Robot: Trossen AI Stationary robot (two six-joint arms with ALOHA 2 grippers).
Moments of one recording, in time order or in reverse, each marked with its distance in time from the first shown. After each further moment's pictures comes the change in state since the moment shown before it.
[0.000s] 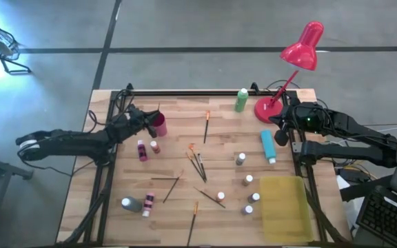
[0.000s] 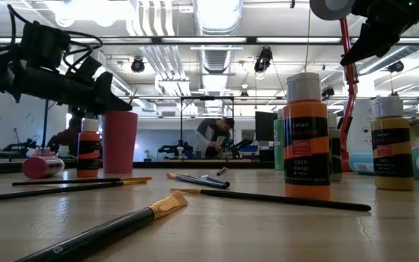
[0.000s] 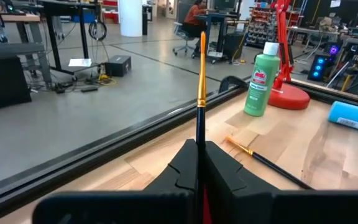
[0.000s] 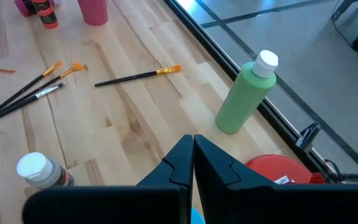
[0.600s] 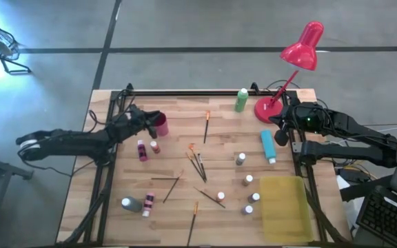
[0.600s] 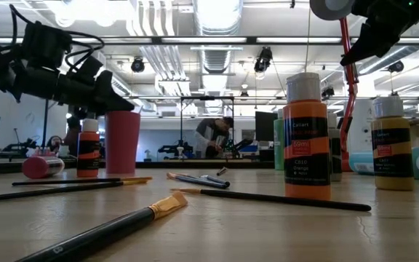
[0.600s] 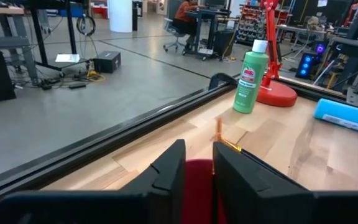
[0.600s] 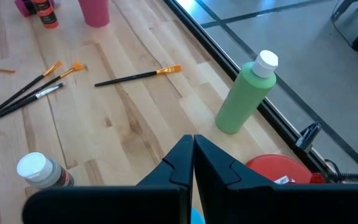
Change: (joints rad) left arm 0.000 0.005 0.013 -0.015 0.052 -0.017; right arm 0.000 0.000 0.000 0.000 0.000 0.000
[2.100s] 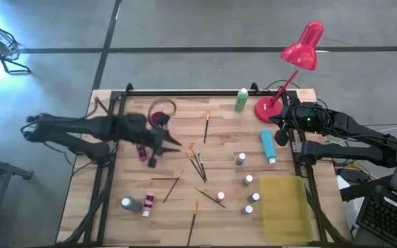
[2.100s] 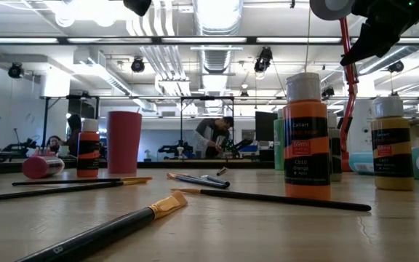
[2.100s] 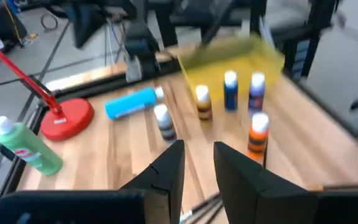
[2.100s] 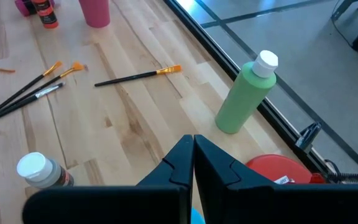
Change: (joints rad) left arm -0.579 0.086 0.908 -1.108 0.206 0.364; right arm 0.000 0.000 0.000 0.000 0.000 -0.001
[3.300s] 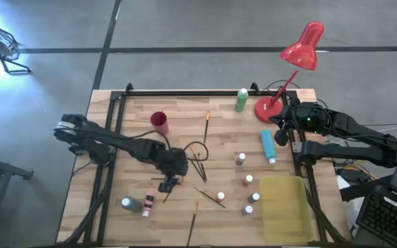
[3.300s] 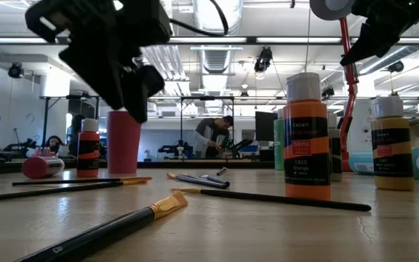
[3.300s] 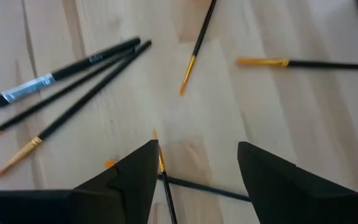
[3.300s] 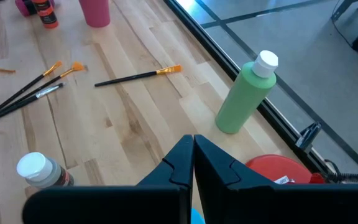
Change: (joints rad) left arm -0.120 0.476 0.008 -0.168 0.117 -0.271; right arm 0.000 0.000 0.000 0.000 0.000 0.000
